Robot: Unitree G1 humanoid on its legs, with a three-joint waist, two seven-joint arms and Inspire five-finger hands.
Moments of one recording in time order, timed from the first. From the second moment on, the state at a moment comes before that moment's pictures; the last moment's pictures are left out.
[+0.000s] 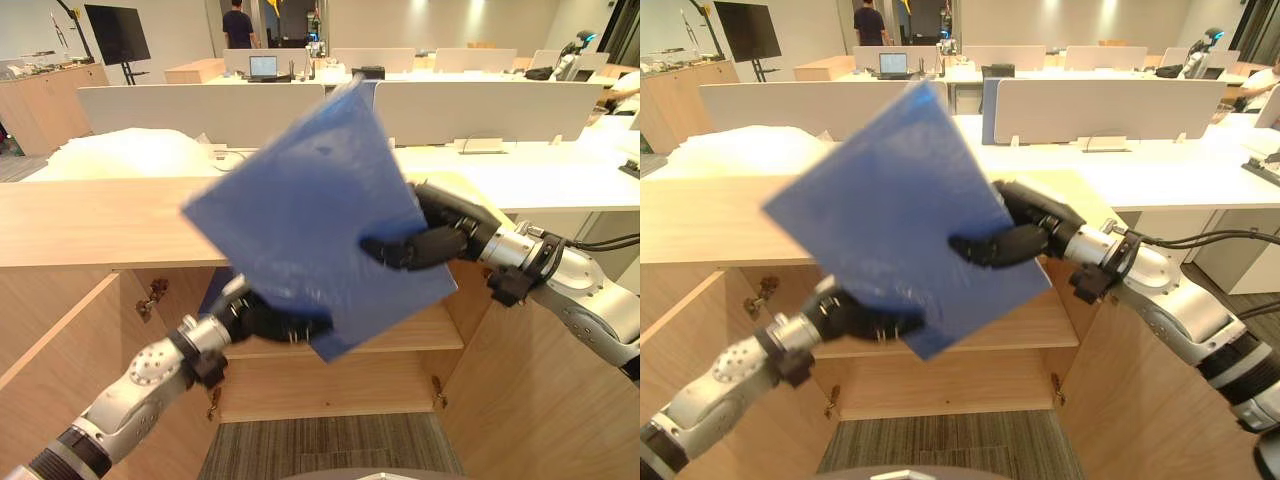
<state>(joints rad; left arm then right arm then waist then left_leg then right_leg) 0.02 0.95 -0.56 -0.10 -0.80 -0.12 -0.38 -0.44 -1.12 0.50 -0.22 0.78 -0.11 0.36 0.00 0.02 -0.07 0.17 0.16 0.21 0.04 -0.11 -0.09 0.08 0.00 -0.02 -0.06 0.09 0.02</state>
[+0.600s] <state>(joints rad) 0.10 0.34 -0.32 0.77 0.34 -0.10 -0.28 -0.28 -0.75 0.74 -0.15 -0.15 -0.25 0.24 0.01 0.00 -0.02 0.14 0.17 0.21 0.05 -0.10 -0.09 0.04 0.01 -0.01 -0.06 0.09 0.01</state>
